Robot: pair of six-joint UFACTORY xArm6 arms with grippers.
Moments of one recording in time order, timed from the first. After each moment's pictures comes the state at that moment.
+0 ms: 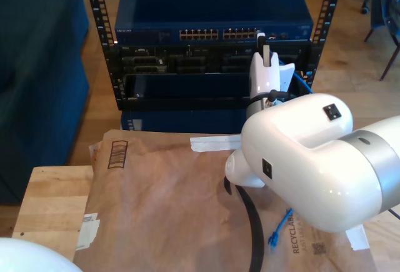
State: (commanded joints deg) left arm 98.9 -27.3 -6.5 4.8 60.6 1.5; right arm 22.2 44.9 -68.8 26.7 -79.7 77.8
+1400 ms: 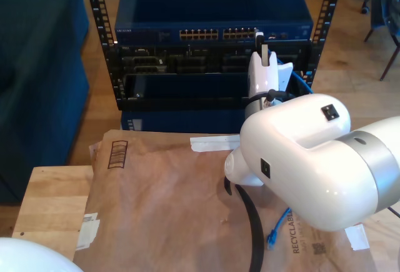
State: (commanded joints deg) left arm 98.9 -27.2 -6.5 4.8 60.6 1.5; right arm 22.2 46.3 -70.3 25.9 -79.8 77.8
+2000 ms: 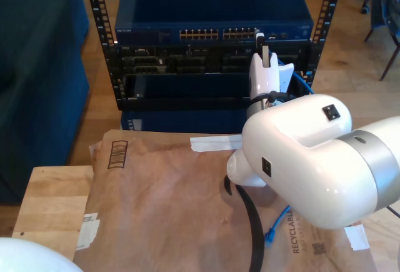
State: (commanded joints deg) left arm 98.9 -27.2 -6.5 4.8 60.6 1.5; right arm 21.5 46.6 -70.0 24.7 -80.4 77.8
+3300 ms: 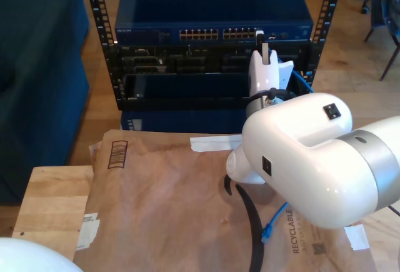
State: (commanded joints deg) left arm 98.9 -27.2 -6.5 4.8 60.8 1.5; right arm 21.7 46.6 -71.0 24.3 -79.2 77.8
